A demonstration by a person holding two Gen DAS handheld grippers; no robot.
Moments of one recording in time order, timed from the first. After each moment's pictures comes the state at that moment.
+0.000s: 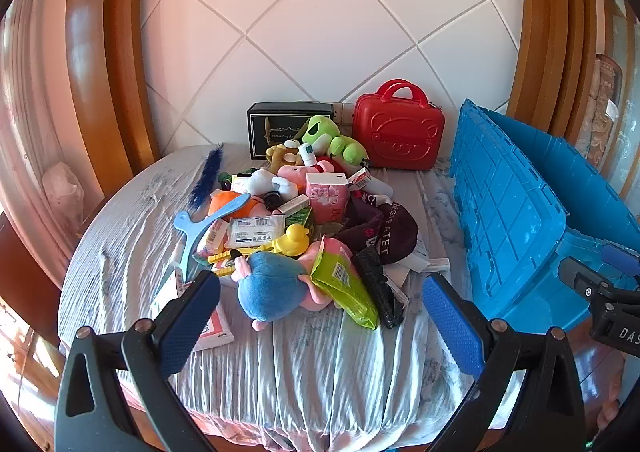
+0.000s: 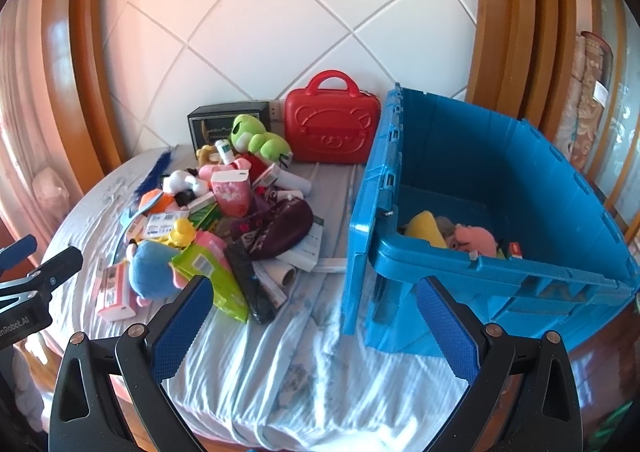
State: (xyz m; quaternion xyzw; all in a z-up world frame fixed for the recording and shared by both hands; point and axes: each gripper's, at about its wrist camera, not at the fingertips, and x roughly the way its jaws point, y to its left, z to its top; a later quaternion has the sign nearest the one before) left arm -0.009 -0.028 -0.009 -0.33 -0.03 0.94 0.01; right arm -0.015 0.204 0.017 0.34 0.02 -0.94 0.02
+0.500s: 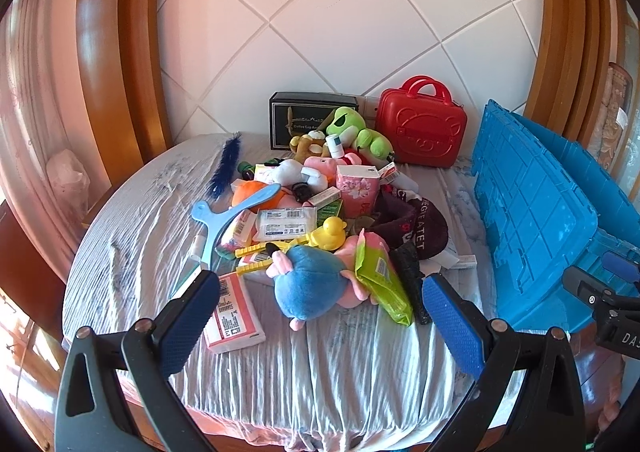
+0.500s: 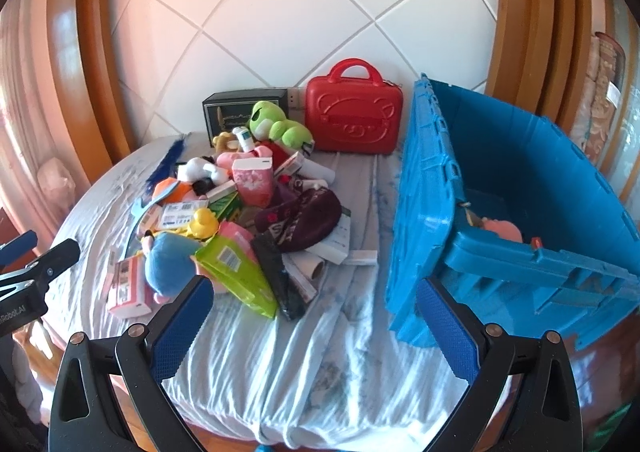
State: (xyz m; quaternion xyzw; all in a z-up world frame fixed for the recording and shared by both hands) left arm -0.023 -0.095 -0.031 -0.34 -0.04 0.94 -0.01; right arm -0.028 0.152 -0.004 0.36 0.02 -0.93 0.04
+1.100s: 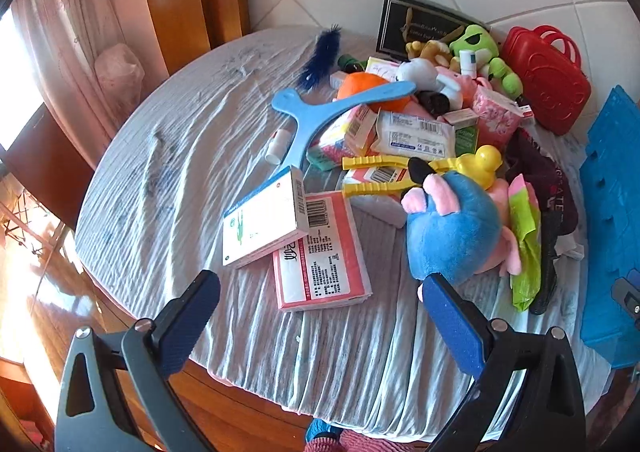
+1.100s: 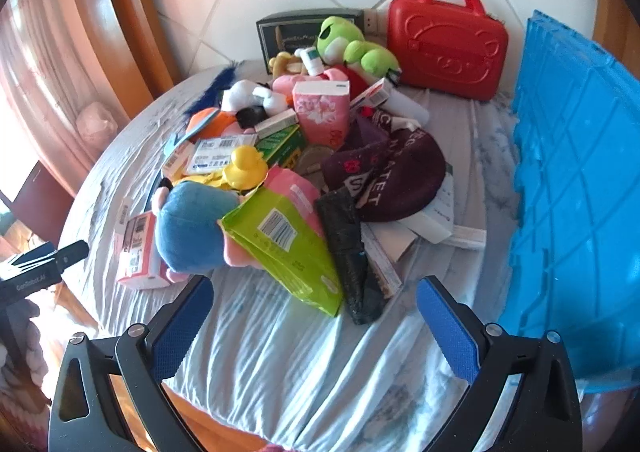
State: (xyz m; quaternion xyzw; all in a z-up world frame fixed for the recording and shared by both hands) left arm -0.089 -0.193 -0.155 -0.49 -0.11 0.86 -0.14; right arm -0.143 0.102 -0.115 0.47 0.03 -0.86 0.16
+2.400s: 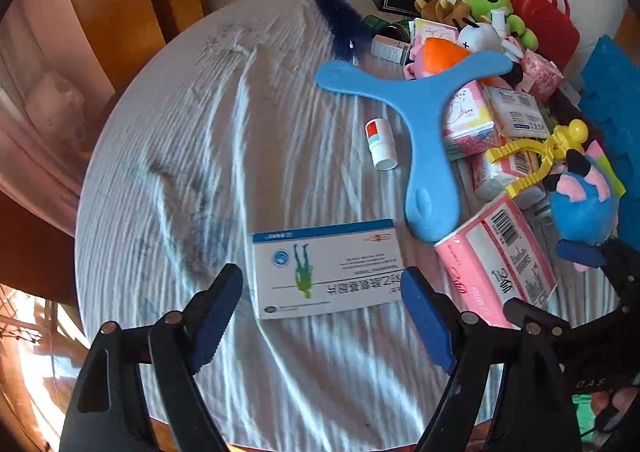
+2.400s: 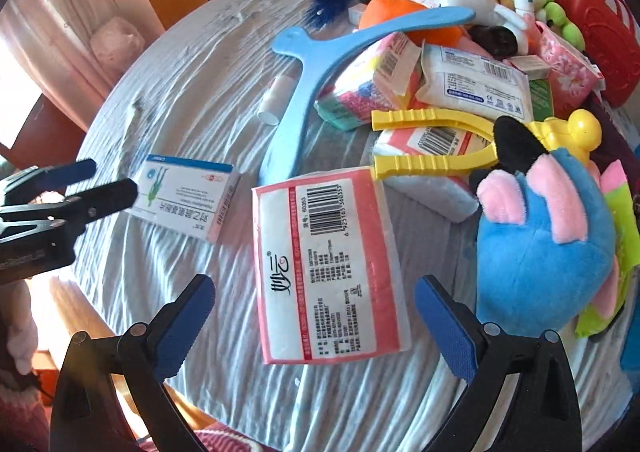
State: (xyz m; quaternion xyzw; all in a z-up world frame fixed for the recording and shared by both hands) left arm -0.135 -0.395 -0.221 -0.54 -0.02 0.84 -0.01; right arm -0.158 -0.204 -0.238 0.57 0.09 -0.79 0.19
